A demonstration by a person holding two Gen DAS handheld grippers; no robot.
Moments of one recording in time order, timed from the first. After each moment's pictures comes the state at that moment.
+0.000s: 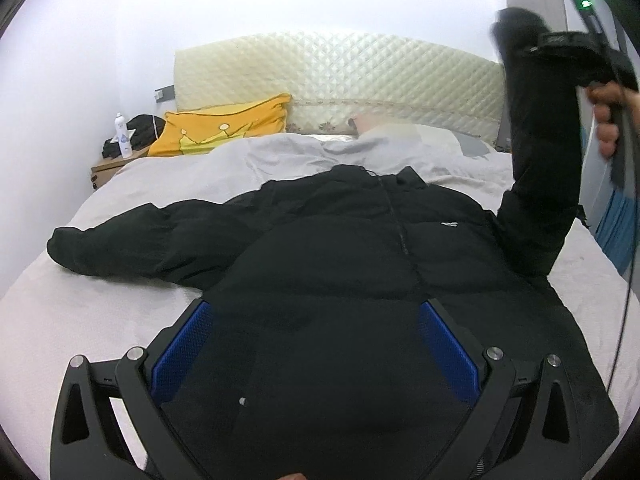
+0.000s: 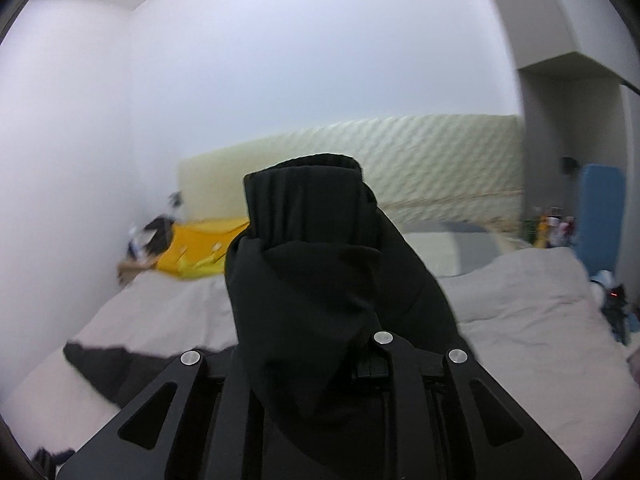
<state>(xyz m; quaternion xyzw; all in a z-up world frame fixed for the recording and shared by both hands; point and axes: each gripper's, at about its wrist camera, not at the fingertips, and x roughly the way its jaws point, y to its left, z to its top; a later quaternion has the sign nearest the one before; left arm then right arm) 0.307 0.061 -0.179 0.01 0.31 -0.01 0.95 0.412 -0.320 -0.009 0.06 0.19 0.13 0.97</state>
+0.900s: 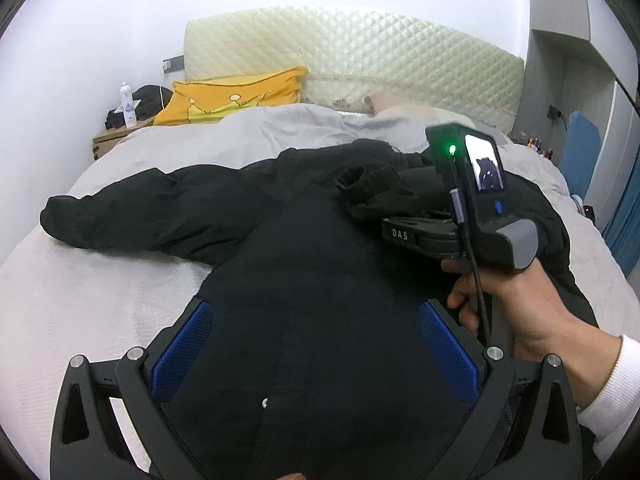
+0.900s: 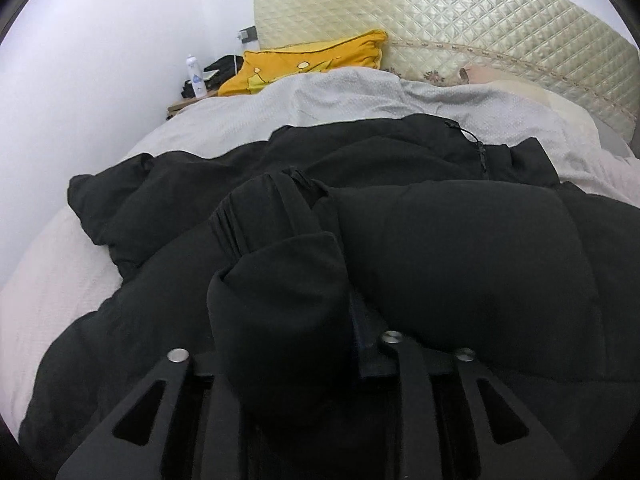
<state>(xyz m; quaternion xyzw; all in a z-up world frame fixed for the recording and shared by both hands) 0.335 0.095 -0.215 -0.02 0.35 0.00 0.93 0.442 -0.117 -0.237 -0.02 0.39 0.25 0.89</state>
